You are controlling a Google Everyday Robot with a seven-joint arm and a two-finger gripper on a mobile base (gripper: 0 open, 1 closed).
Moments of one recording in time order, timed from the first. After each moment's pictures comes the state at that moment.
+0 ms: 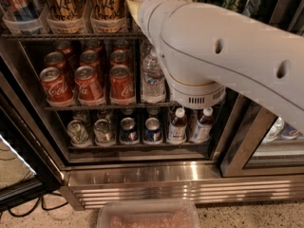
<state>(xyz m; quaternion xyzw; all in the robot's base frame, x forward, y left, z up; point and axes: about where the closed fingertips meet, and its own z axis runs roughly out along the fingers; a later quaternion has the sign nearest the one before) 0.615 -0.013 1.075 -0.16 0.69 -0.03 0.71</state>
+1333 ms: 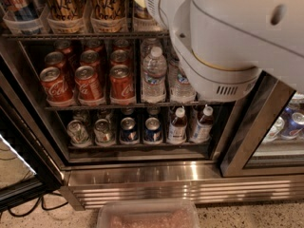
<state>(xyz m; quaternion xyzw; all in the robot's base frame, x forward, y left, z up) 0.585 -0.016 1.124 -0.15 0.68 0.03 0.72</state>
